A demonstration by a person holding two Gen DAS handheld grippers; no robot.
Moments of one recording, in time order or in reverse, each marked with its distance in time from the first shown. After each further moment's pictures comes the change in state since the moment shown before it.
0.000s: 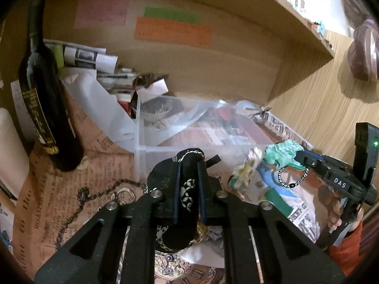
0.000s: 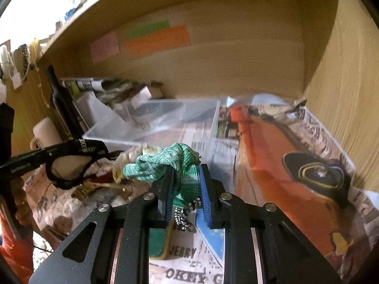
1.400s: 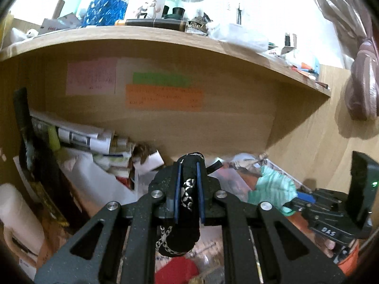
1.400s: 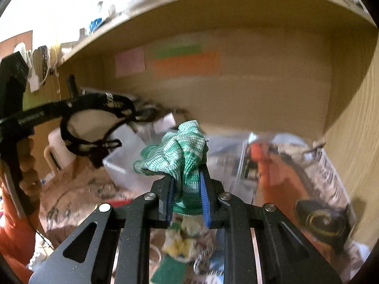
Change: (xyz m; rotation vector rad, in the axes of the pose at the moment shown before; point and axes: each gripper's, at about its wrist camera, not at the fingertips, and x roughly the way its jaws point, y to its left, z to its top) left arm -0.012 -0.022 0.086 0.068 -0.241 0.026; right arm 0.002 0.030 0.047 -0.114 -0.093 0.078
